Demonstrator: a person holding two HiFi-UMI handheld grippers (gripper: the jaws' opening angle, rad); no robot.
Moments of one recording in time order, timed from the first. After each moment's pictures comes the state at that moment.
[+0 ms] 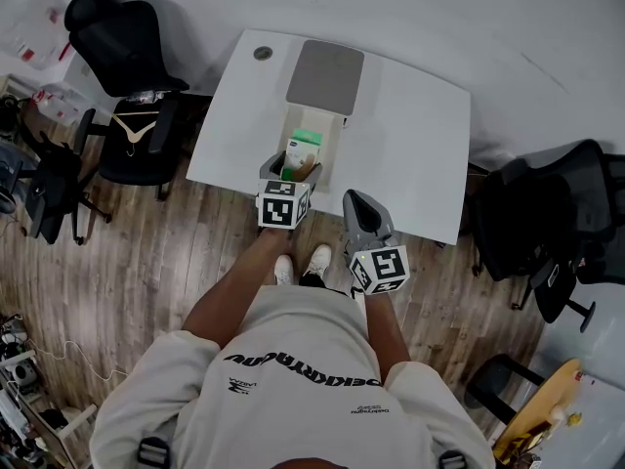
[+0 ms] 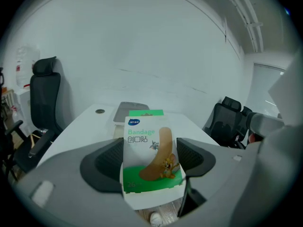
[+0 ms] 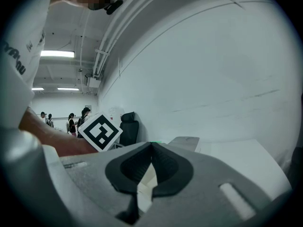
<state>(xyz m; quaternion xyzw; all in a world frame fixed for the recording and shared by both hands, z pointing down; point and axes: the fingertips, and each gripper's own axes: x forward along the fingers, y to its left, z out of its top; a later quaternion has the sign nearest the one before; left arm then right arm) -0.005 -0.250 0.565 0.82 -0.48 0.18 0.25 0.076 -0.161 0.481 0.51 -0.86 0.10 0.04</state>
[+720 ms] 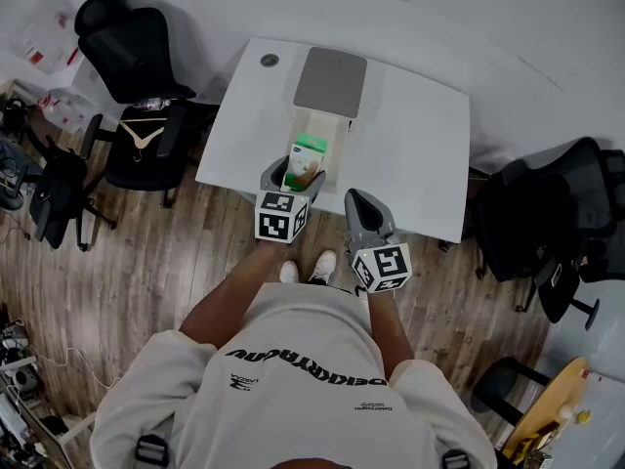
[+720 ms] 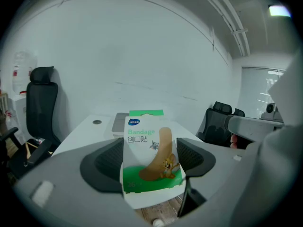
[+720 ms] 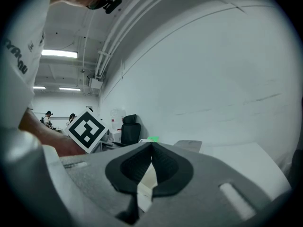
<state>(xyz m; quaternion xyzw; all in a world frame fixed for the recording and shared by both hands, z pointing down) -0.018 -0.221 0.527 0.85 -0.46 0.13 0.21 0.059 -0.148 0.465 0.51 -0.86 0.08 0.03</state>
